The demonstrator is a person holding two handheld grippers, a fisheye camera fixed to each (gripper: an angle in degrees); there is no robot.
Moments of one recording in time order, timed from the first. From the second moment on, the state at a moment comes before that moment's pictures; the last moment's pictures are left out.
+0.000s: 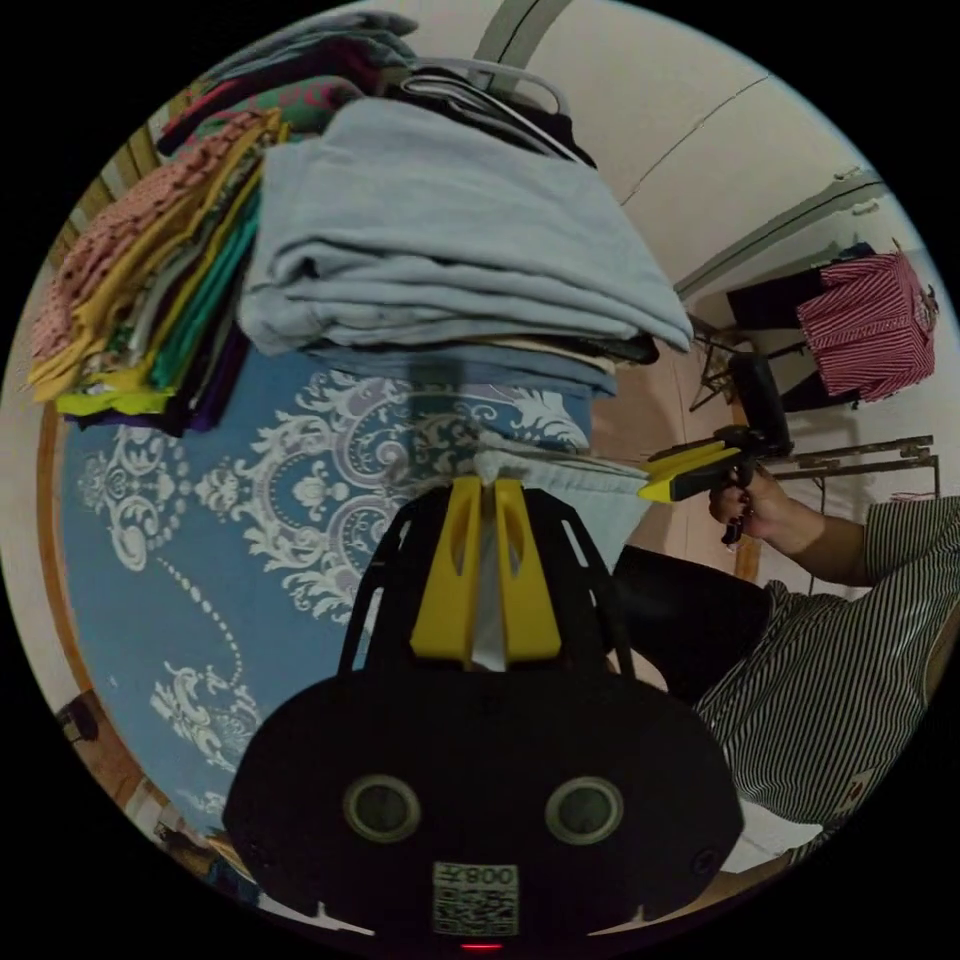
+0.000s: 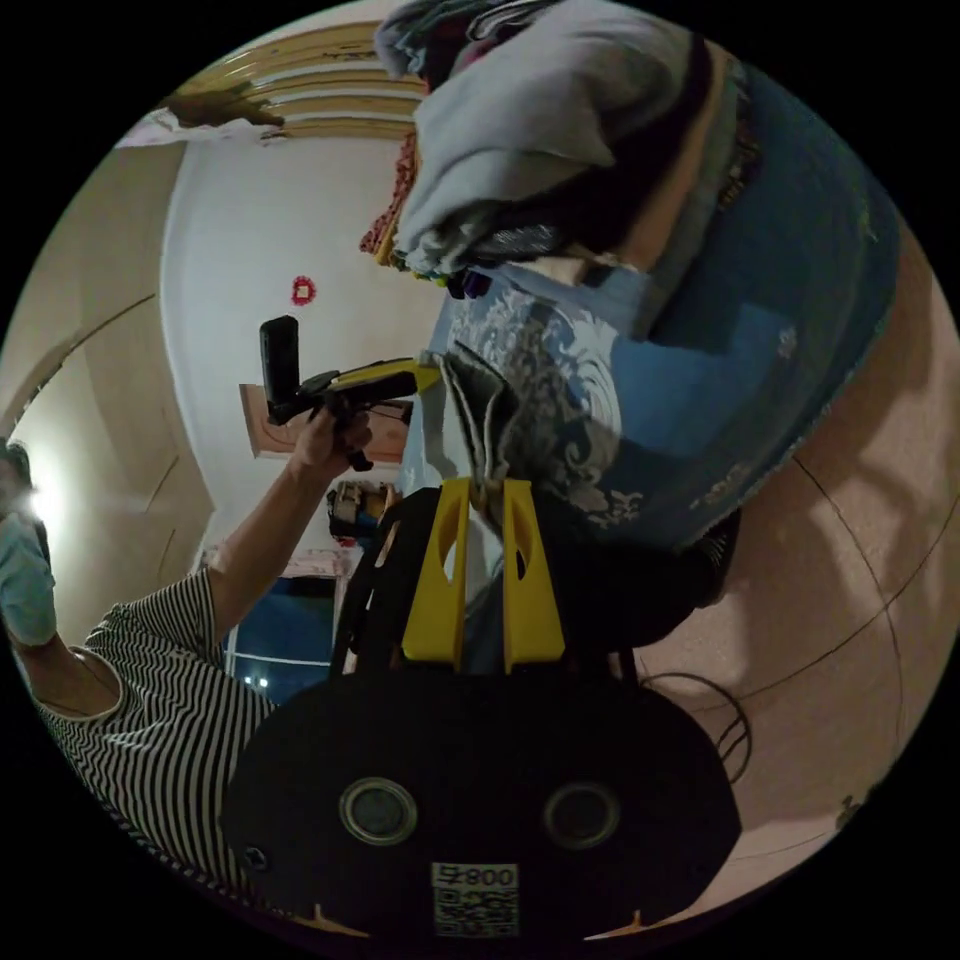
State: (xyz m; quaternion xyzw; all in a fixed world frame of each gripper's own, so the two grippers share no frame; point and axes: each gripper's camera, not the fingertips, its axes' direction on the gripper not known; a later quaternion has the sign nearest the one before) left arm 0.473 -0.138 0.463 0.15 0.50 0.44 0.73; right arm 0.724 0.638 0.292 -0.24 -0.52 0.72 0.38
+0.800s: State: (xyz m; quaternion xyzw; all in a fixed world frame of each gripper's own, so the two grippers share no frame) left arm 0.091 -0.105 0.386 0.23 0.58 0.31 0.72; right arm 0.651 0.427 0.262 -0.19 -0.55 0.61 0.54
